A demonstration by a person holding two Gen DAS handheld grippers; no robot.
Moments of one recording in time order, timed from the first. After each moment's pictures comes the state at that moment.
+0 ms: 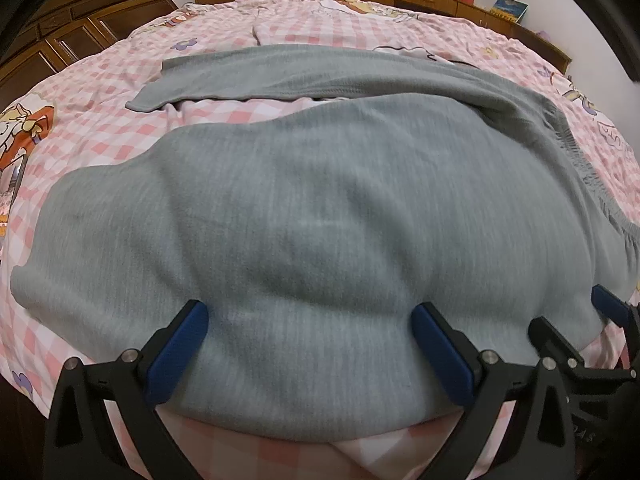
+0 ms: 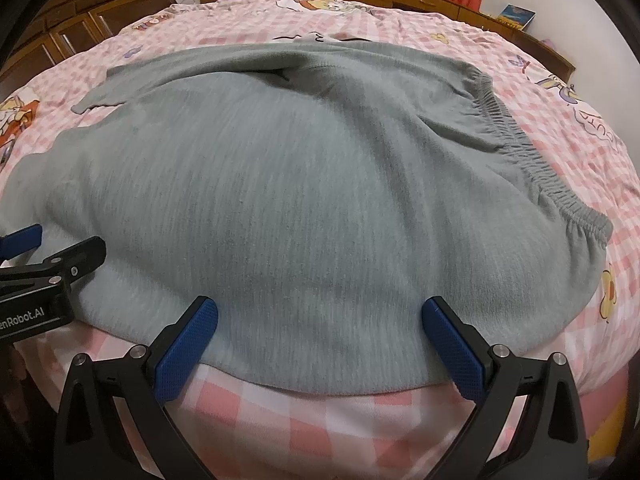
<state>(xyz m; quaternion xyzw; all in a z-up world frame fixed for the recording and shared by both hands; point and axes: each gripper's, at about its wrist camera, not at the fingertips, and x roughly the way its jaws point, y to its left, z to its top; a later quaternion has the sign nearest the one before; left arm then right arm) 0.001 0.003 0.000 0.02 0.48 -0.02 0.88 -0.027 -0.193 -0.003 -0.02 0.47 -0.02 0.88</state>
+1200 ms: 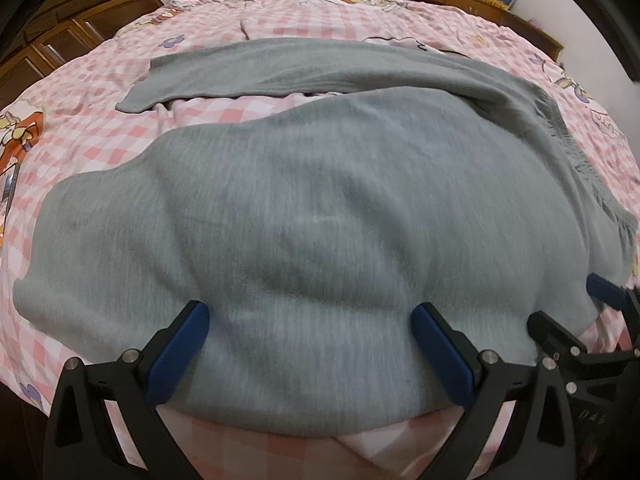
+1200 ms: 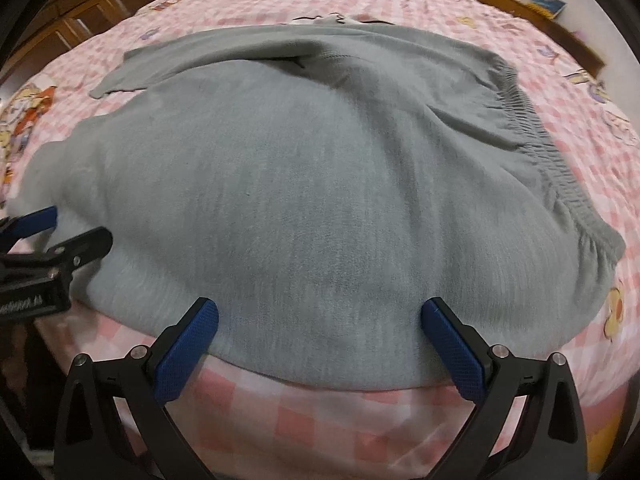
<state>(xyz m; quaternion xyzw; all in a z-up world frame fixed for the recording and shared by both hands) 0.004 0.006 0.003 0.03 0.50 -0.04 0.87 -0.016 -0.208 0.010 -0.02 0.52 0.05 0.85</state>
